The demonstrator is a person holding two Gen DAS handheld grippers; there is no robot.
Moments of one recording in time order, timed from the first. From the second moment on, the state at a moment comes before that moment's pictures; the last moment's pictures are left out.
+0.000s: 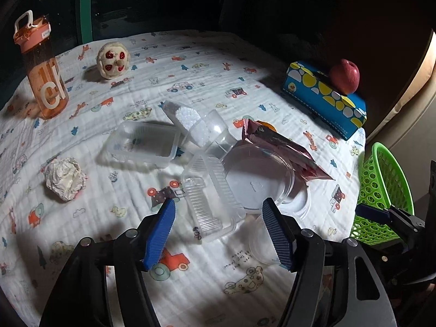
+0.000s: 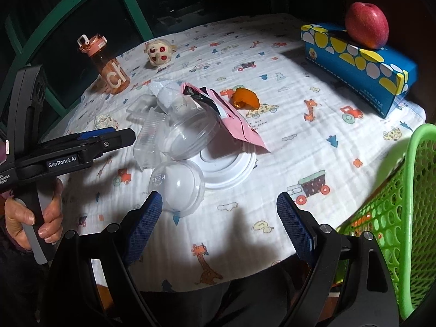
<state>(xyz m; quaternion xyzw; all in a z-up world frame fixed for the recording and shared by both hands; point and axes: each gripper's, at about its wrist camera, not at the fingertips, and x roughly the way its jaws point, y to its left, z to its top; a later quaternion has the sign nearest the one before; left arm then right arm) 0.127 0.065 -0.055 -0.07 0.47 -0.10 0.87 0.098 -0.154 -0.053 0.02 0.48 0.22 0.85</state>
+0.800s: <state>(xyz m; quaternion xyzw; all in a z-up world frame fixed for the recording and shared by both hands) 0.142 0.065 -0.083 -0.11 0.48 -0.13 0.86 0.089 -0.113 -0.066 0.00 0.49 0.25 0.83</state>
